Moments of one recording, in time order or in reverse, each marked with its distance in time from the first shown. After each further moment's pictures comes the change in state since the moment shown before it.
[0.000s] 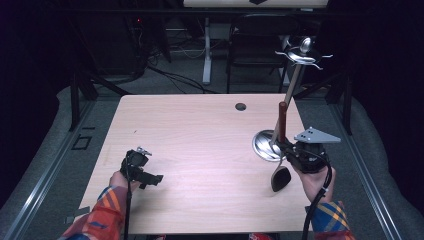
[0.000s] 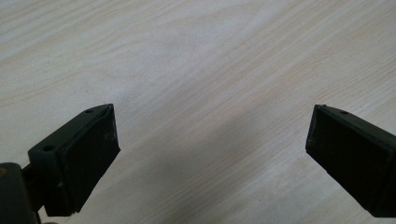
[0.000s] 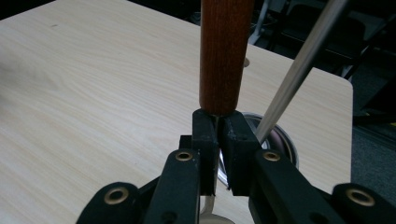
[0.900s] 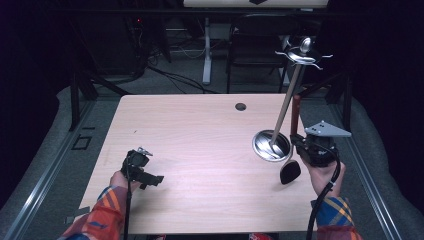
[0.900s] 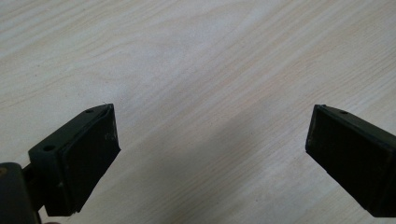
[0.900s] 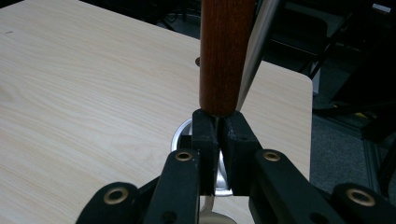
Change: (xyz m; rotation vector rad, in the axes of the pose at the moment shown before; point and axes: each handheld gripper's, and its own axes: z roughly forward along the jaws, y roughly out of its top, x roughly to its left) left arm 0.000 0.000 0.002 0.005 -0.018 0.019; right arm -0.024 0.005 -0.003 0.000 -0.096 0.027
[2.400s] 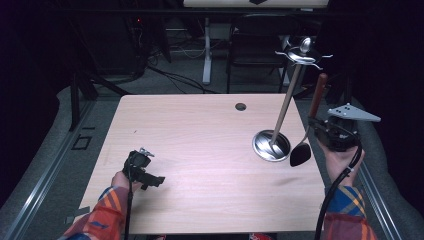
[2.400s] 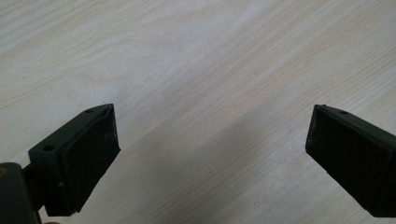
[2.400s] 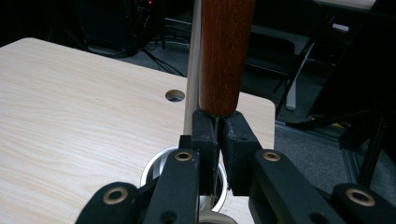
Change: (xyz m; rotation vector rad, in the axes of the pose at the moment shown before) left arm -0.002 0.000 0.004 0.006 -0.002 0.015; right arm -0.039 0.031 -0.019 -0.101 -0.072 0.058
